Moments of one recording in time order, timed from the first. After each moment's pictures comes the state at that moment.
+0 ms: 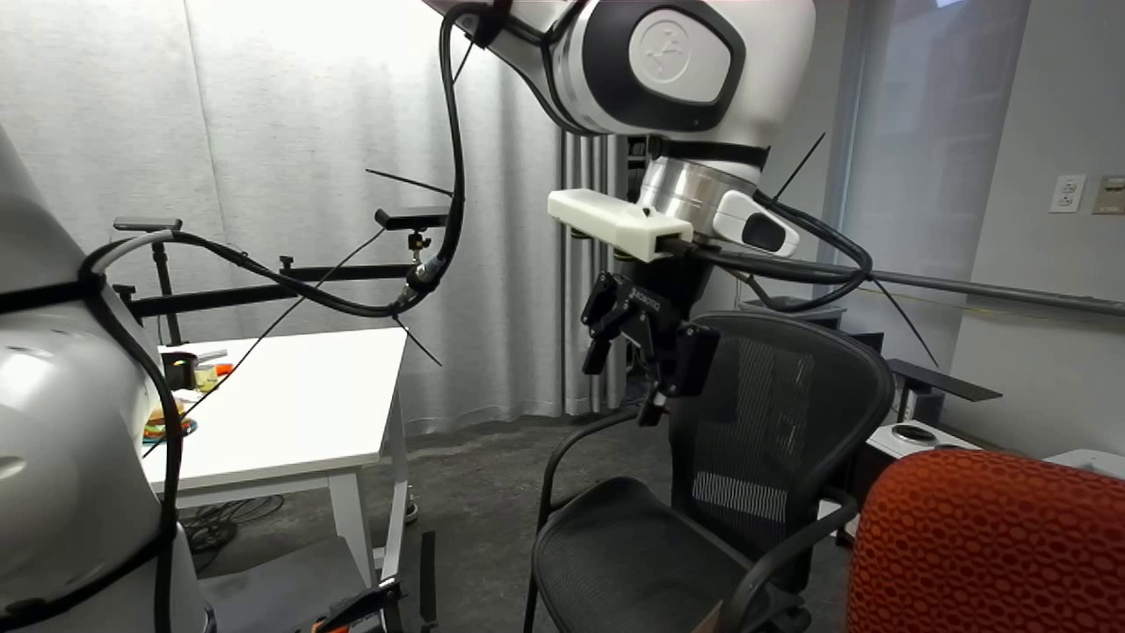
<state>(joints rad) -0.09 -0.20 -0.26 -2.26 0.09 1.79 -0.25</state>
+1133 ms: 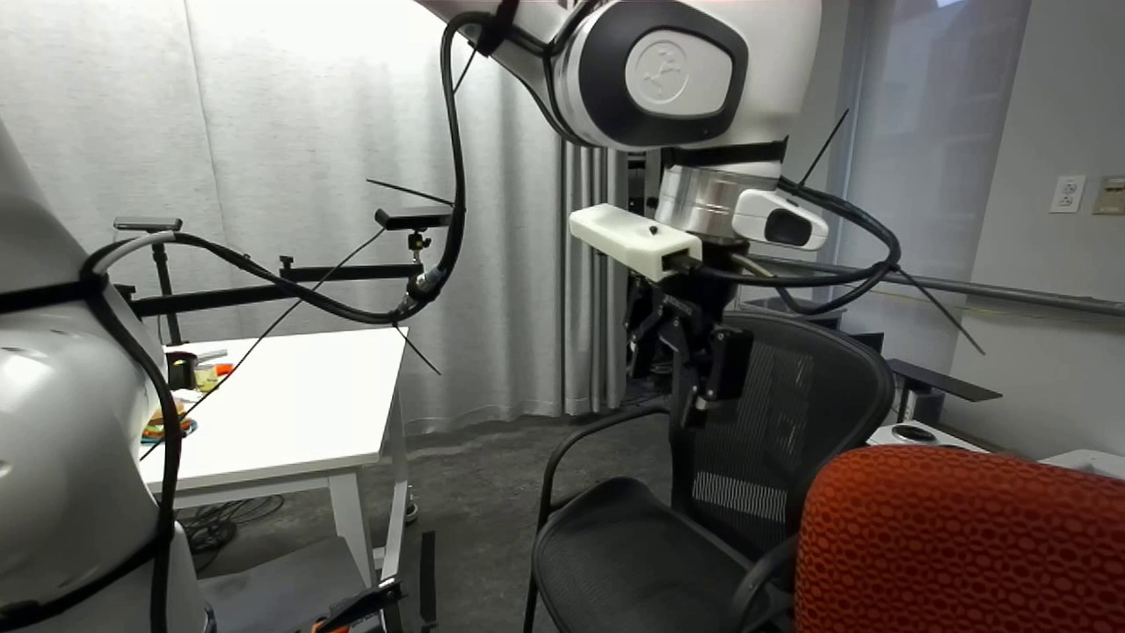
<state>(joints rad) -0.13 -0.20 -0.25 -2.29 0.11 2.01 -0.16</state>
